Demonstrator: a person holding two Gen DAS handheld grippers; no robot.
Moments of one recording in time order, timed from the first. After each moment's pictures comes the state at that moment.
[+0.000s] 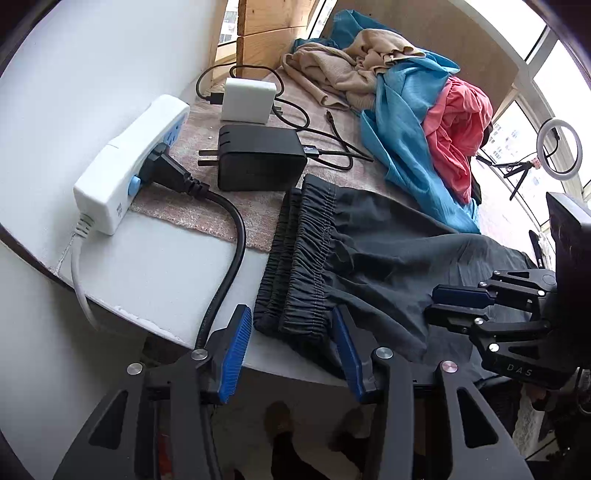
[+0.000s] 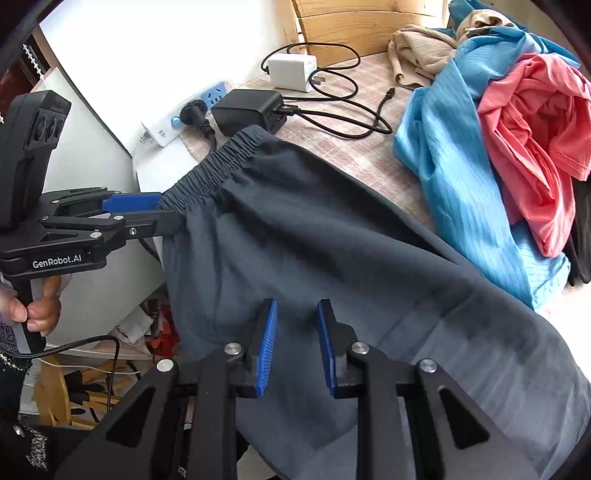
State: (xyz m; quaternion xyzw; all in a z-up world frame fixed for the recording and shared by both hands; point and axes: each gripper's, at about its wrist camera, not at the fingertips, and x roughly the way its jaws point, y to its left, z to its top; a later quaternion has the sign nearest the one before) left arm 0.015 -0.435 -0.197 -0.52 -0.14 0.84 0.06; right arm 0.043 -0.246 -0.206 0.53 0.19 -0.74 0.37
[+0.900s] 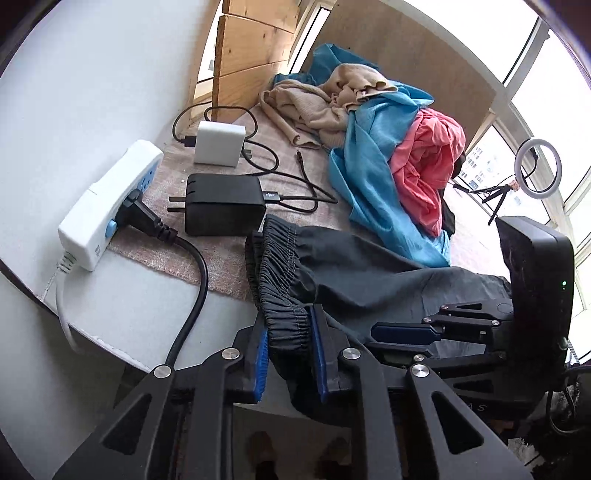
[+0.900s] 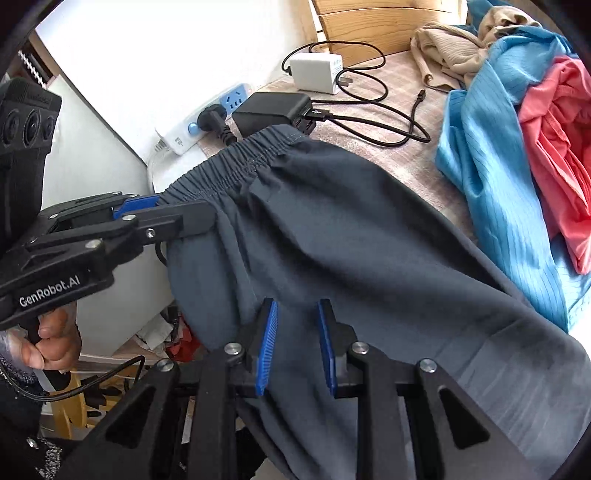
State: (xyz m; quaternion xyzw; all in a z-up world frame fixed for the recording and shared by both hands) left arm 0.014 -0.429 -0.169 -0.45 -0.16 0.87 0.09; right arm 0.039 -0.245 -0.203 0.54 0.11 -0.73 0.40
